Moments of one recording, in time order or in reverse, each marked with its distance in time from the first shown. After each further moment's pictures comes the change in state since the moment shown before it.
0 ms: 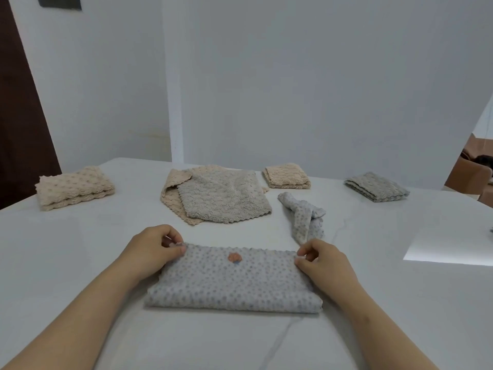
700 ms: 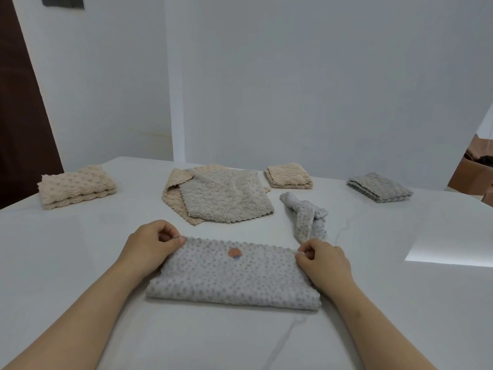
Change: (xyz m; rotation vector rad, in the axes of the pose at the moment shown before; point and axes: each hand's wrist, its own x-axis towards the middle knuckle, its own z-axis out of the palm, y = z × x) left_hand 0.009 -0.009 0.004 -0.072 0.152 0.011; right_hand 0.014 0.000 0.012 -0.223 0.033 0.027
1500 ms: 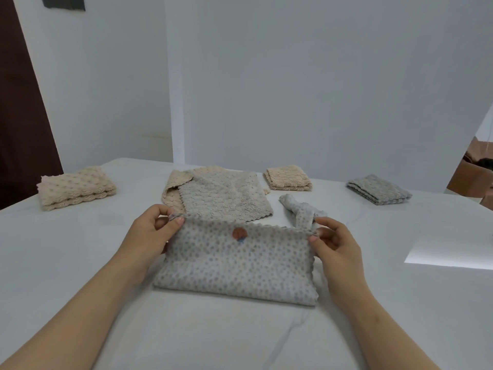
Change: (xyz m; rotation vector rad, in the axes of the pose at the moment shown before) left_hand -0.009 0.025 -0.001 -0.593 0.008 -0.006; right_hand -0.008 -0.002 -0.010 1.072 0.236 -0.141
